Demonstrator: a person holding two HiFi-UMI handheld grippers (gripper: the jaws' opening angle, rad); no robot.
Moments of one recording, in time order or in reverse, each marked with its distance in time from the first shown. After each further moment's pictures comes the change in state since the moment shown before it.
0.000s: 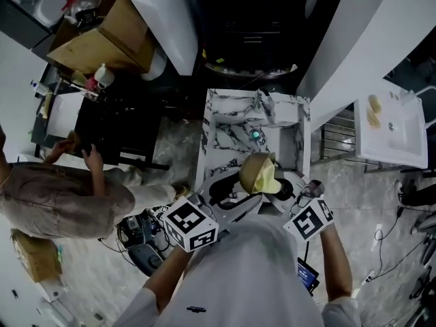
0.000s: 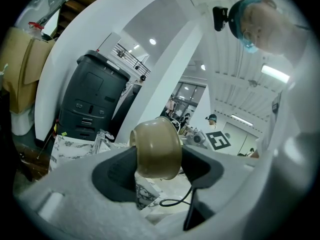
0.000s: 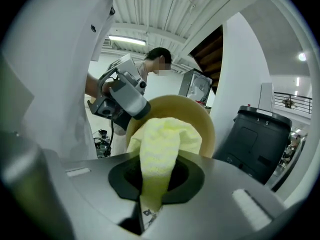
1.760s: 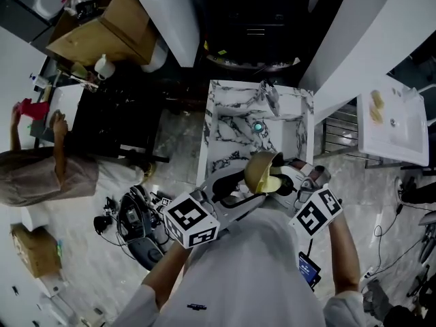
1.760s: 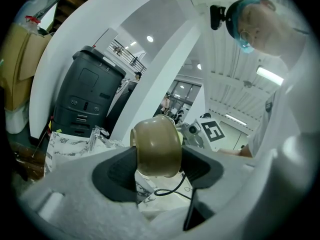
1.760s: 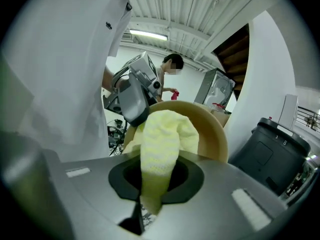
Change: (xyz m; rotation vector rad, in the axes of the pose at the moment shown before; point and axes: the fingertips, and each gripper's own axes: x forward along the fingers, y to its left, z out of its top) left arm -0.007 -0.010 -0.010 0.004 0.027 -0.063; right arm 0.005 0.018 0.012 -0.177 0.051 0.171
